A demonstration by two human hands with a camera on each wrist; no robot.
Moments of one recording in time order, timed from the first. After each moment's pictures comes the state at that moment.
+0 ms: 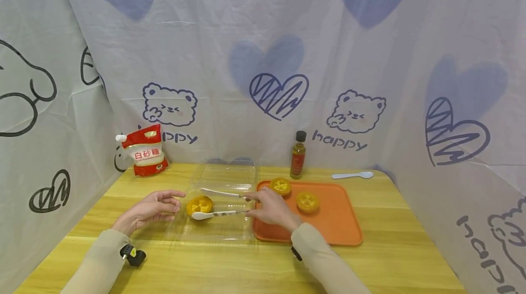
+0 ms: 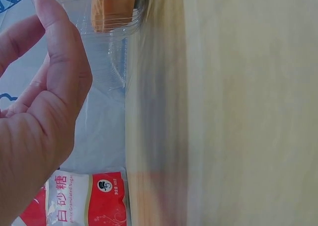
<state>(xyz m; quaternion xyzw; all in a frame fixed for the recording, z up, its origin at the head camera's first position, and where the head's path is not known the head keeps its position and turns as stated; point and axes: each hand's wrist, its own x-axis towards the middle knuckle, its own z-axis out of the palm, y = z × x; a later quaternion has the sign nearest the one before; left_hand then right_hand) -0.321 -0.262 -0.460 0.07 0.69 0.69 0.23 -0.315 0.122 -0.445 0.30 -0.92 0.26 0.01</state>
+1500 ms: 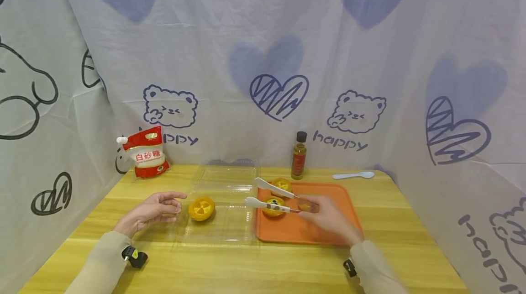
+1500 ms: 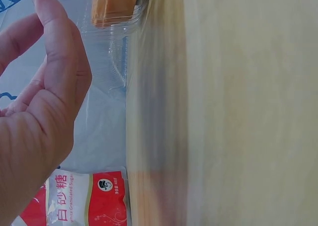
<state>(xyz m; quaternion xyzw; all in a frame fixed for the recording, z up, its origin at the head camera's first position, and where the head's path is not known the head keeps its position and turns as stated) -0.321 -0.264 -0.463 0.08 0.69 0.68 0.23 -0.292 0.250 -0.446 0.20 -0.90 0.38 0.00</state>
